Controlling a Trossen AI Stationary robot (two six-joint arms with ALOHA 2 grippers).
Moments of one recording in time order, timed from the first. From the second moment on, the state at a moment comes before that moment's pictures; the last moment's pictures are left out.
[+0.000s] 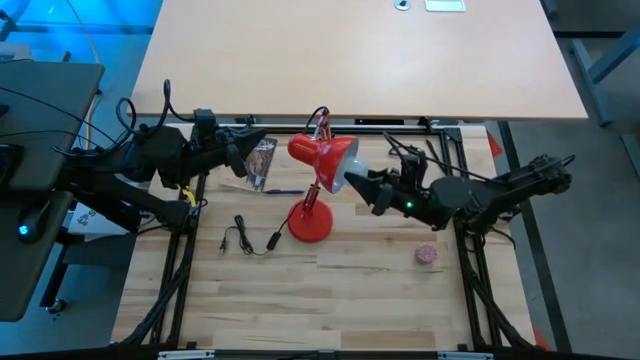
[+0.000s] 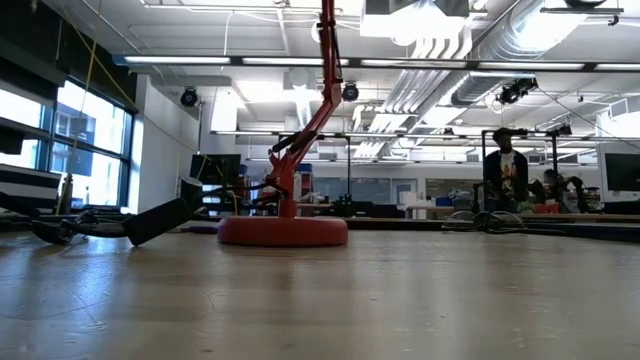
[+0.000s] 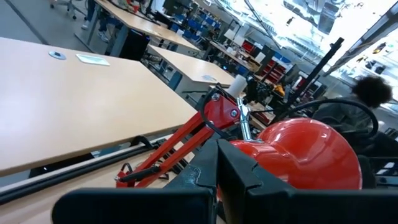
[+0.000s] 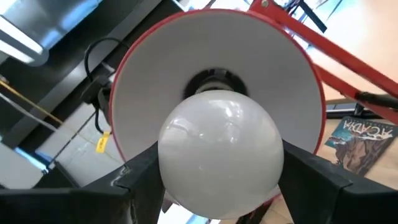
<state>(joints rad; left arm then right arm) -0.16 1.07 1.42 -0.39 -0.72 -0.58 0.35 1.31 1.27 0.14 0.81 0.78</state>
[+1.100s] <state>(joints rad) -0.13 1.12 1.42 -0.50 -0.83 -0.52 0.31 1.34 1.27 0.19 0.82 0.92</state>
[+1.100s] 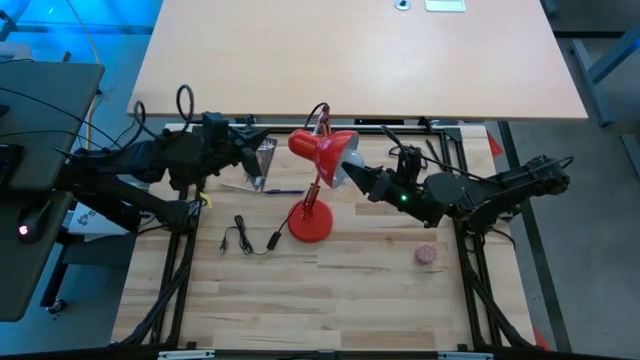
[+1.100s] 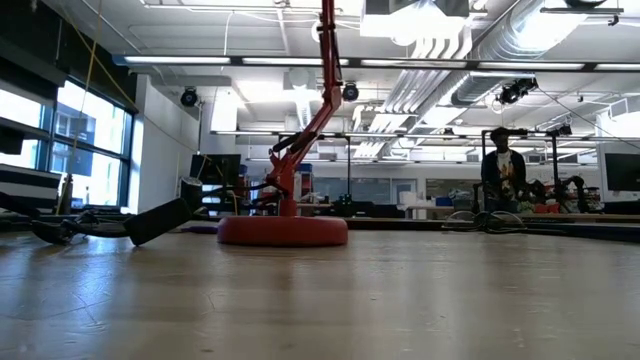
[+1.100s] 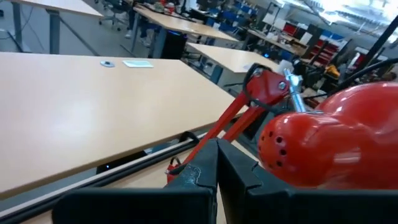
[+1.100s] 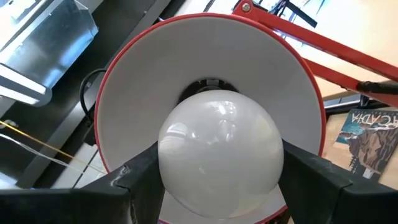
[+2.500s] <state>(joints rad) 0.17 1.12 1.42 -0.44 -0.03 -0.36 0.31 1.35 1.27 0.18 0.77 0.94</state>
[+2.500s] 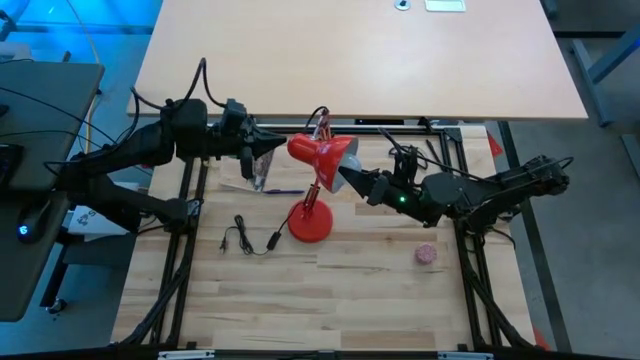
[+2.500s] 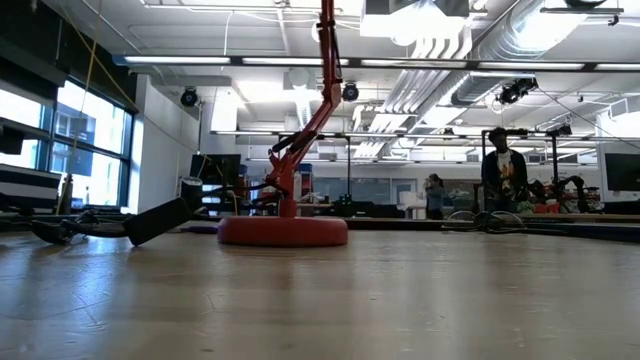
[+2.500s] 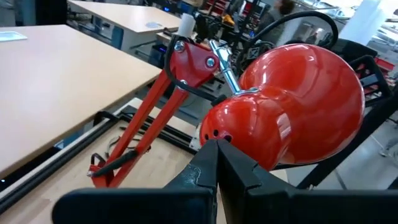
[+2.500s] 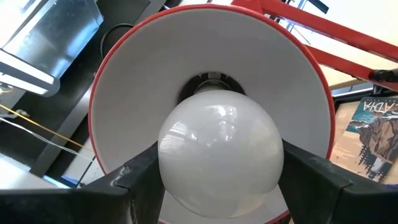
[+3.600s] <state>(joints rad) 0.17 1.15 1.42 -0.39 0.09 -0.36 0.31 1.35 1.28 0.17 0.74 0.93</state>
